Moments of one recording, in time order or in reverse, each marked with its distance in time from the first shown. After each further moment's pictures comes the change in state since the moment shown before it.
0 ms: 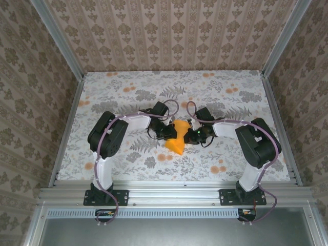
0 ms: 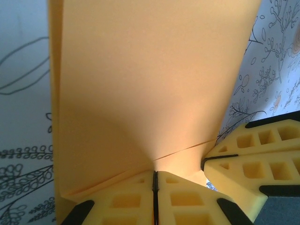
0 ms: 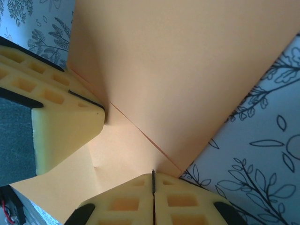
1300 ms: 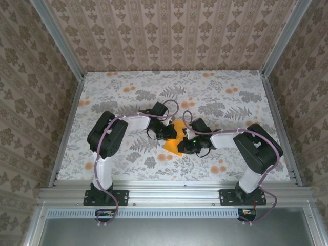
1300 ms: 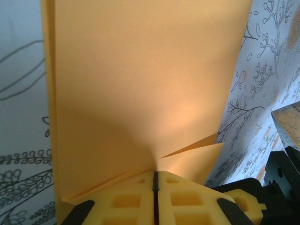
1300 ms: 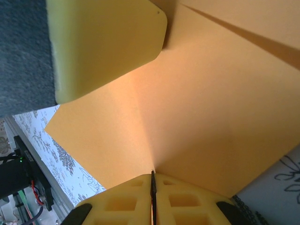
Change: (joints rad) left arm 0.007 0.000 -0.019 0.029 0.017 0.033; right arm 0.142 -0.051 -0.174 0.257 -0.058 0.215
